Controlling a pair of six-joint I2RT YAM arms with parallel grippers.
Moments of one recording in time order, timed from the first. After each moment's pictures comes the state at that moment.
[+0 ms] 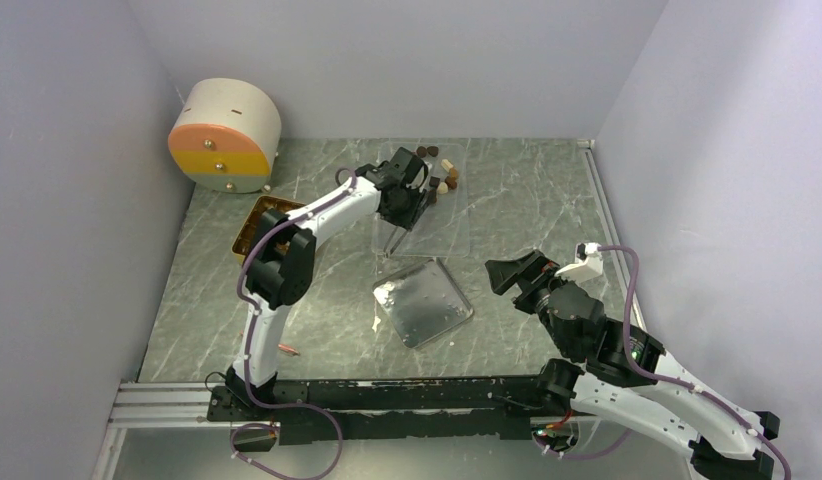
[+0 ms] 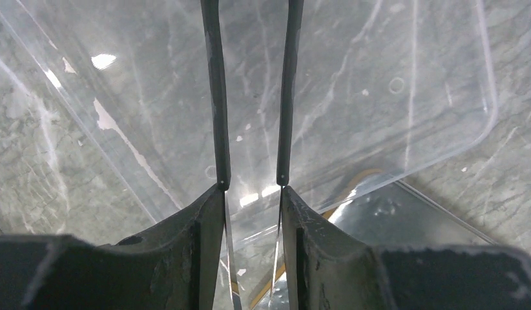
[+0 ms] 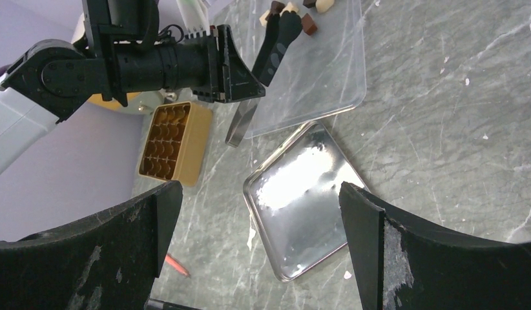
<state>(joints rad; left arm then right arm) -0.64 2.14 1.82 -0.70 -0.01 -0.18 1.01 0.42 0.70 -0.65 0.72 1.01</state>
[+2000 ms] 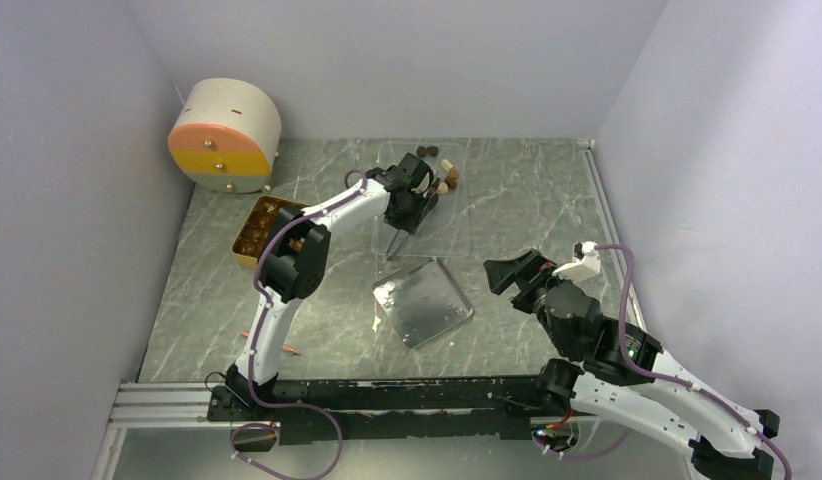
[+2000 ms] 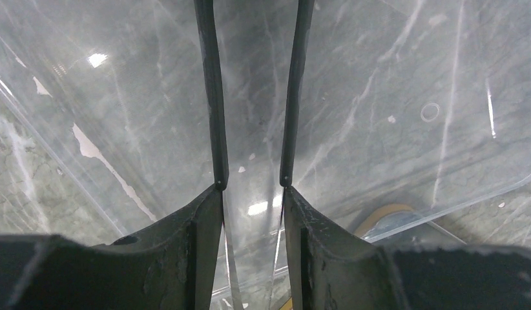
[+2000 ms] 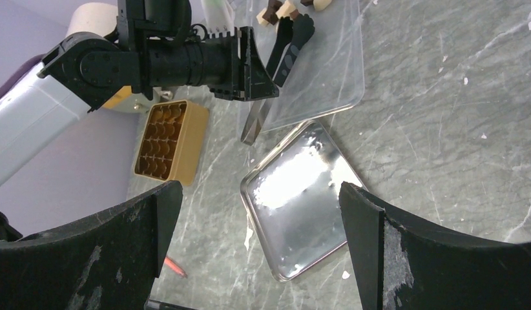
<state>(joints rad) -0.65 2.25 1.89 -0.70 -0.03 -0.18 1.01 0.43 0.70 -0.64 0.72 1.01</state>
